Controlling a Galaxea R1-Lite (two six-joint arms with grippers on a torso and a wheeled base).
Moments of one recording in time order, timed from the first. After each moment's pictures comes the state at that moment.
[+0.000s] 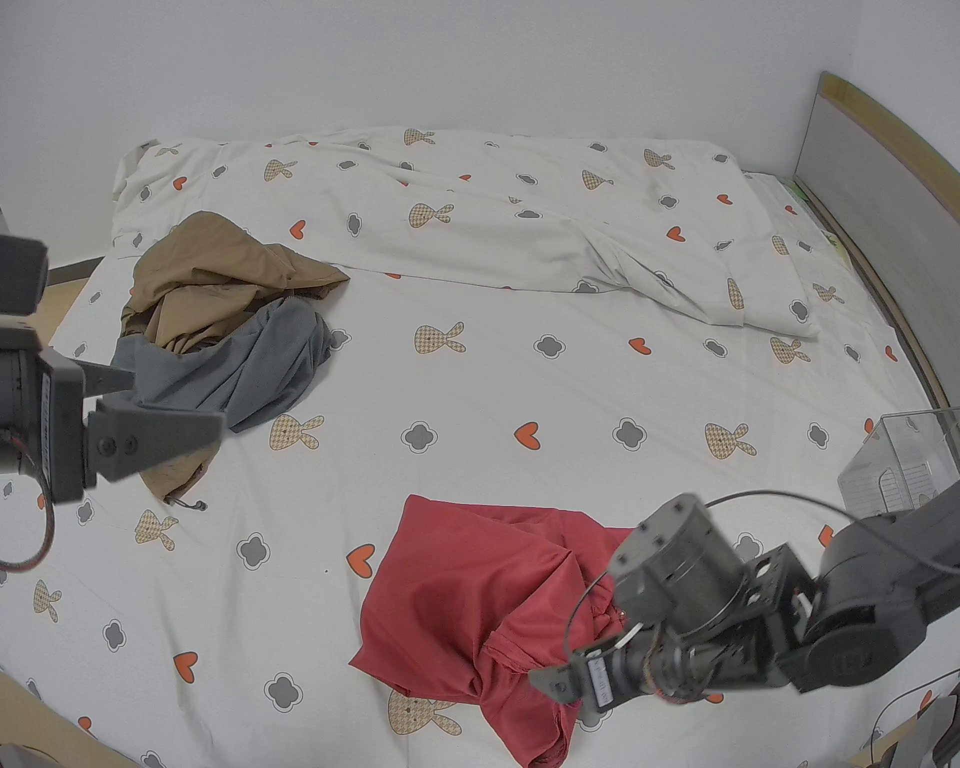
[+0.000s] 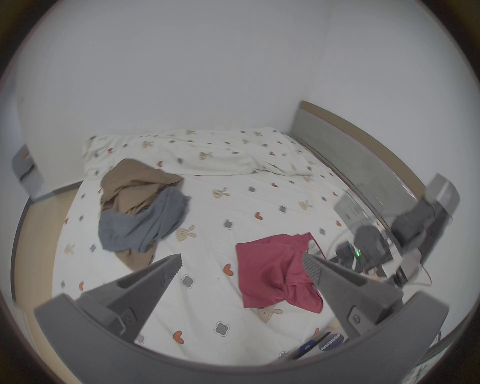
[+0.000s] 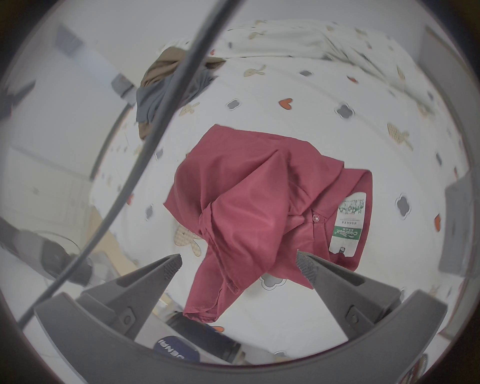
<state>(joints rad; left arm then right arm) -0.64 1.21 -1.32 0.62 0.16 -0.08 0.92 1.78 -0.84 0.03 -0.16 0.53</state>
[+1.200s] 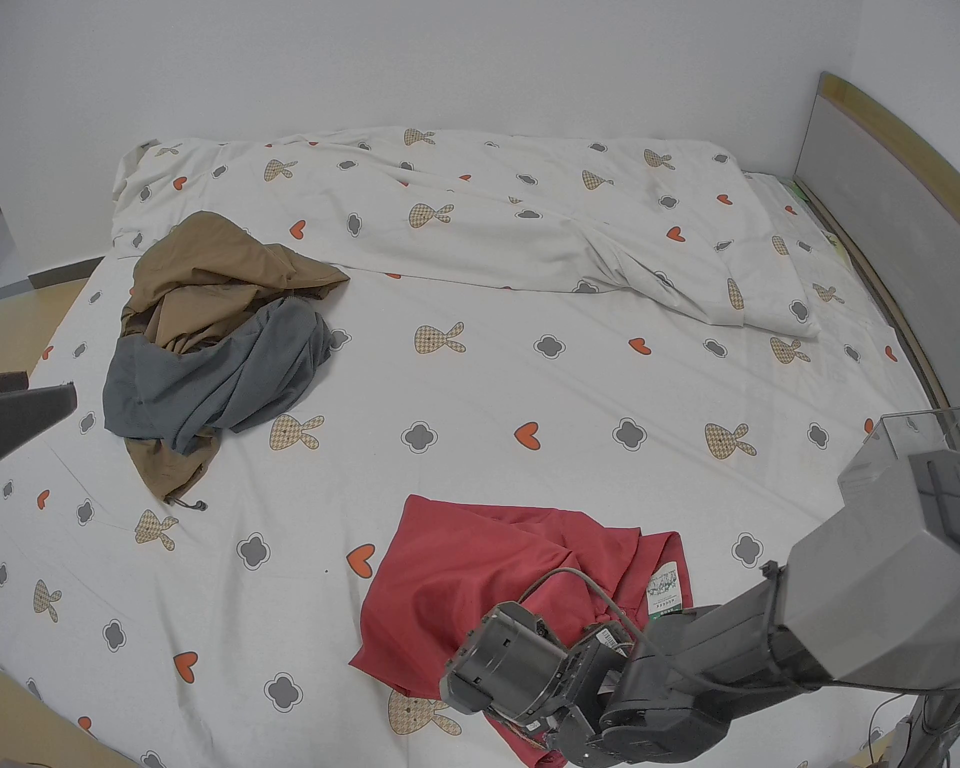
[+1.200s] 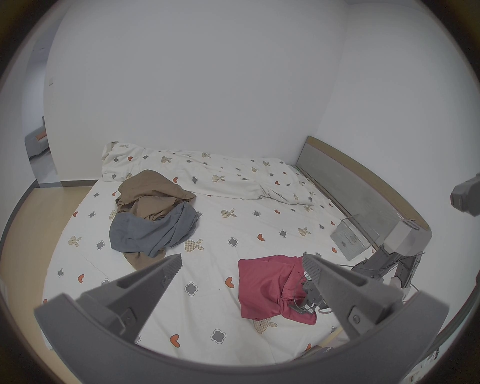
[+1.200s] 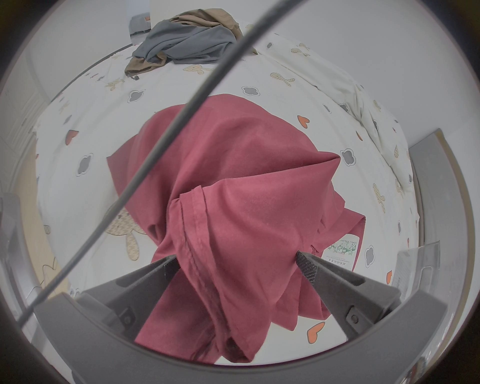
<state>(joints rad) -0.45 0.95 -1.18 0.54 0.06 -0.12 1.08 2.12 -1.05 0.08 -0.62 0.35</state>
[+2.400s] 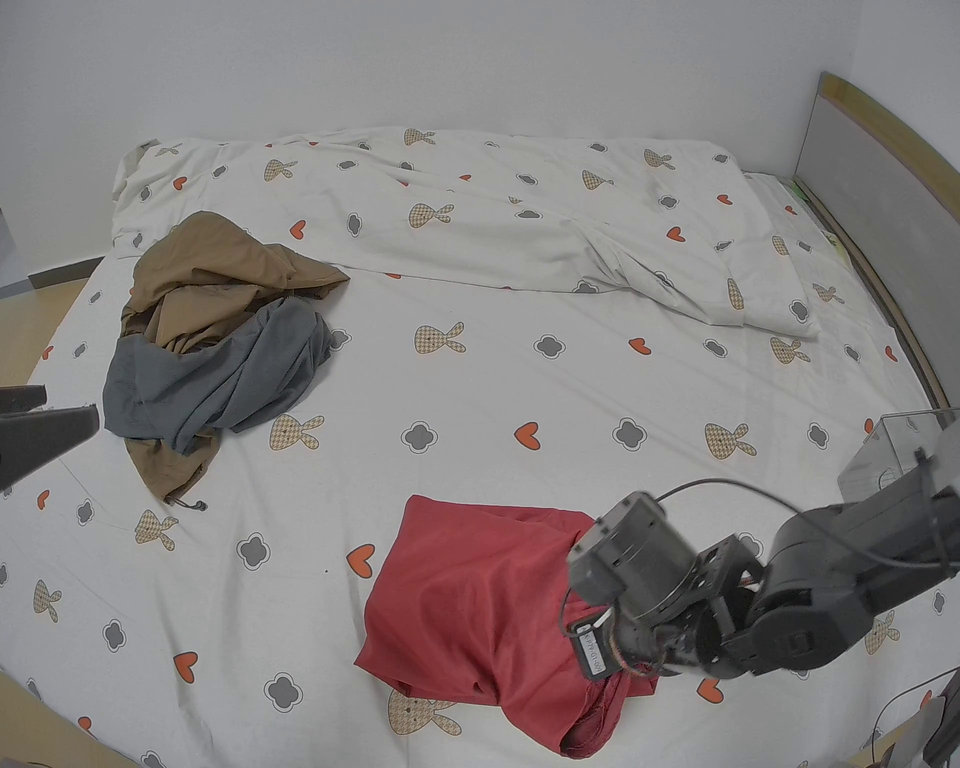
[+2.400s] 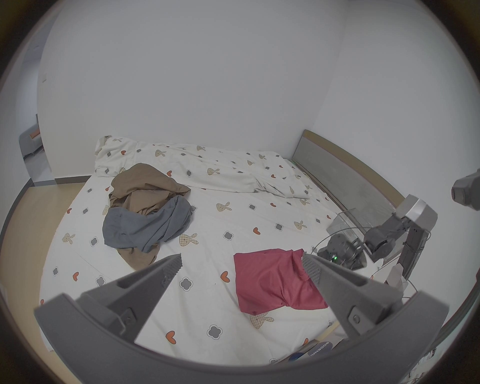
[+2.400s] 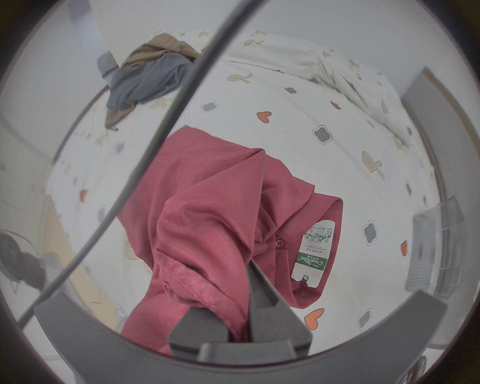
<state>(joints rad) -0.45 0.97 -1.16 0.53 0.03 -0.12 0.91 1.90 -0.95 0.09 -0.41 0.43</state>
